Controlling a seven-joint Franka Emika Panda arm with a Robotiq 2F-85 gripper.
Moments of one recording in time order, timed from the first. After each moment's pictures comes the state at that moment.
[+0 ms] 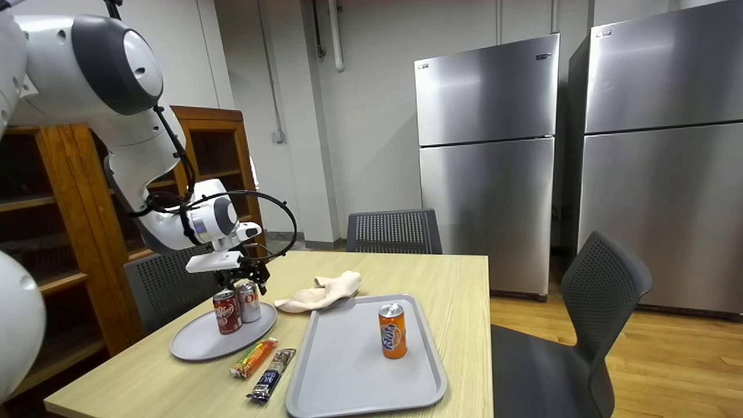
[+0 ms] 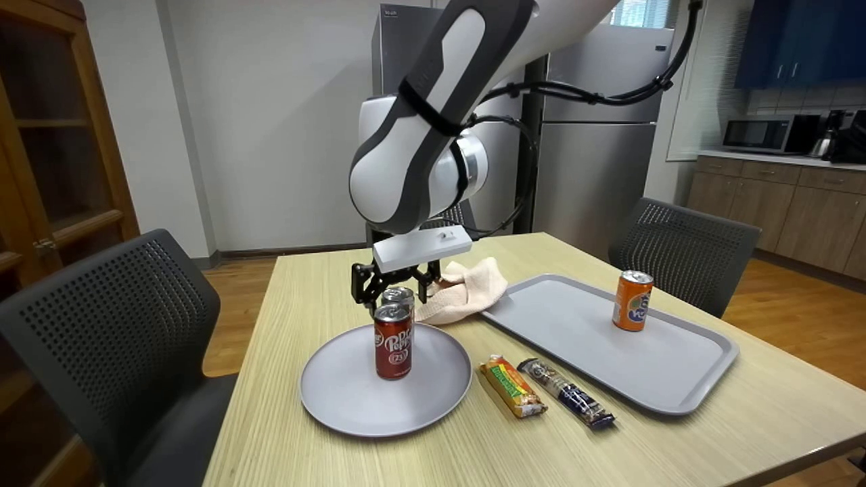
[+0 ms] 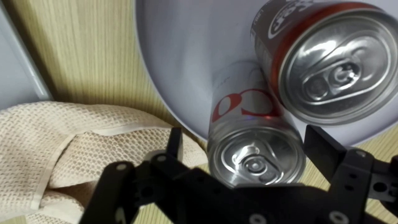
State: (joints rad) arm 0.48 0.73 -0.05 -1.74 -0.18 2.60 0.35
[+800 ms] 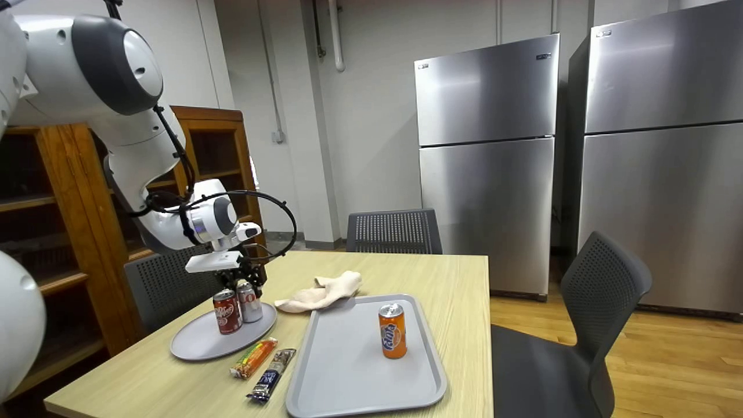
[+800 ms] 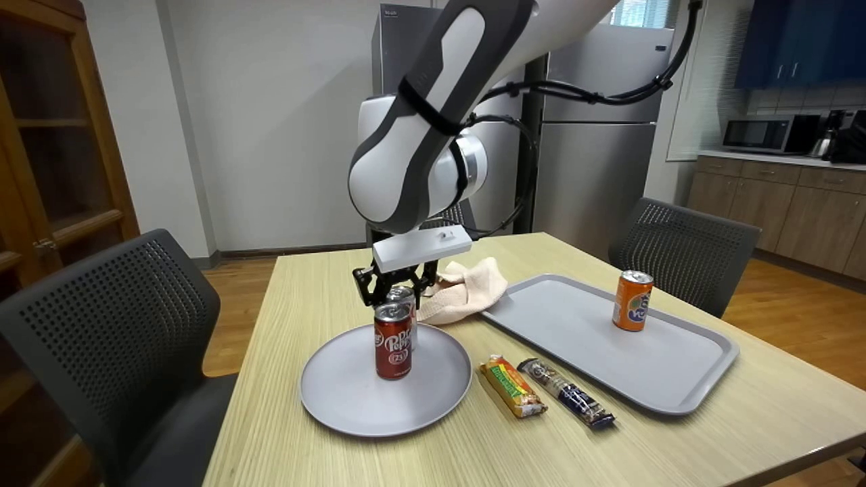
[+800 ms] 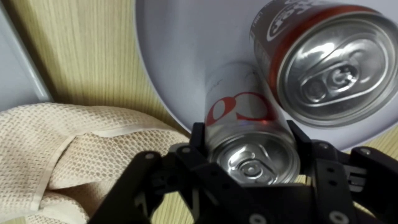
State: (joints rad) arm 0.48 0.73 -0.05 -1.74 -0.18 2.59 0.35
